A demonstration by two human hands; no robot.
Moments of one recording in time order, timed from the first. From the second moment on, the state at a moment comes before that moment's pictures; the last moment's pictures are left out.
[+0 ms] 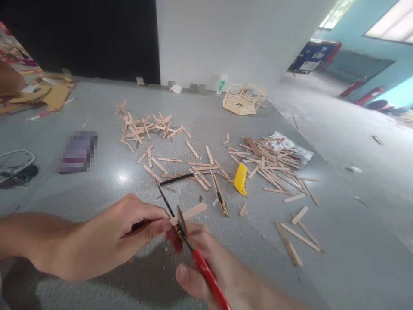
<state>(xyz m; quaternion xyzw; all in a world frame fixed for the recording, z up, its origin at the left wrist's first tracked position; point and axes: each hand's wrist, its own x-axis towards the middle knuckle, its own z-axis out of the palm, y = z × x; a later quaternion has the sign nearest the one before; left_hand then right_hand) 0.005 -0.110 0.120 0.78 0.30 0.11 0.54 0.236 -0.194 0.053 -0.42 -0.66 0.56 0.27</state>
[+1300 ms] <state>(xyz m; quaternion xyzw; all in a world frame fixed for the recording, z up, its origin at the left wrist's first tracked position) 0.014 -0.129 0.096 0.73 0.32 0.19 0.58 0.224 -0.203 0.043 -0.46 -0.63 0.55 0.30</state>
